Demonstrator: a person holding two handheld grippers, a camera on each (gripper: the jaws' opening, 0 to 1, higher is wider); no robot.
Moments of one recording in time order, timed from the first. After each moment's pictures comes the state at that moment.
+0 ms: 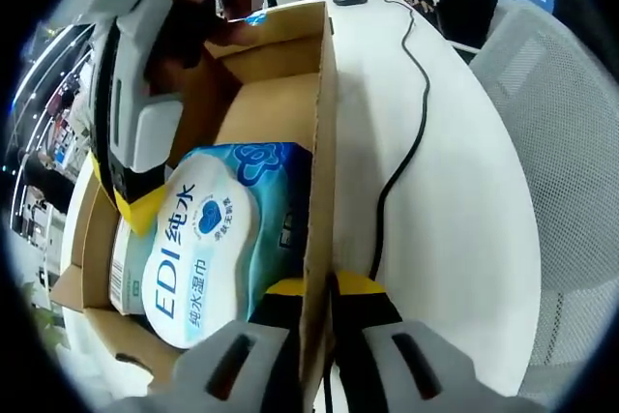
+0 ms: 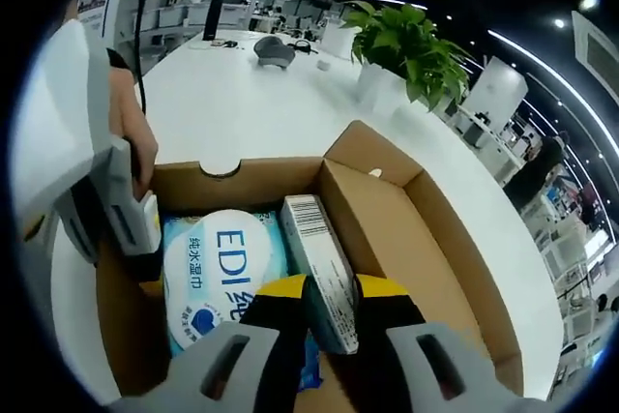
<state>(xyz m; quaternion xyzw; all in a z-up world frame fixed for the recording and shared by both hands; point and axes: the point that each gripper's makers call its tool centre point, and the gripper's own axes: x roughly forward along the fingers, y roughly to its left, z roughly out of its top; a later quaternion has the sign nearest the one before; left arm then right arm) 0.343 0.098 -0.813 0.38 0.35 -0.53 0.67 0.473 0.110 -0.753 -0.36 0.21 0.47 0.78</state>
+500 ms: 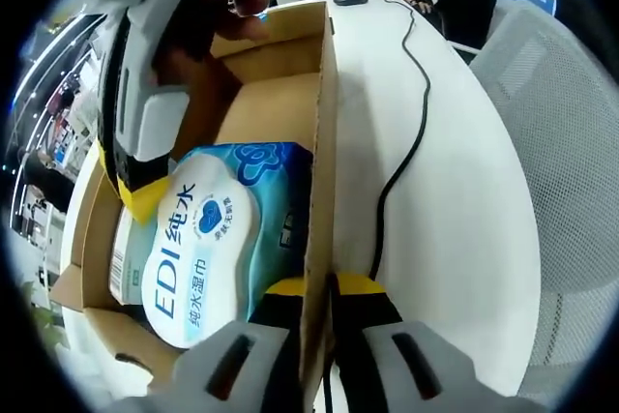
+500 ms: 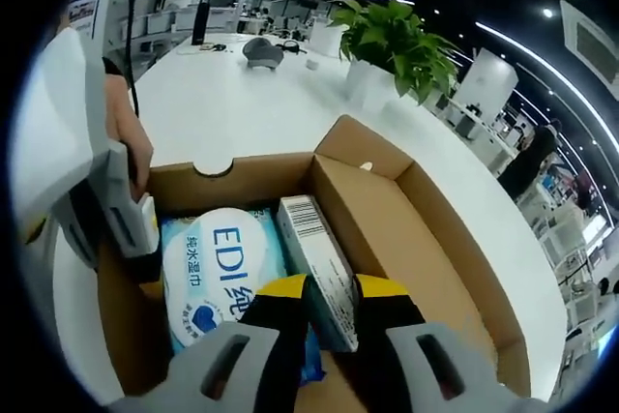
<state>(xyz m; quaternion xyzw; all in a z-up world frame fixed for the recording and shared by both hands) 0.344 0.098 -0.815 0.38 0.35 -0.53 0.67 0.475 0.098 -0.753 -0.34 0.22 0.46 0.79</state>
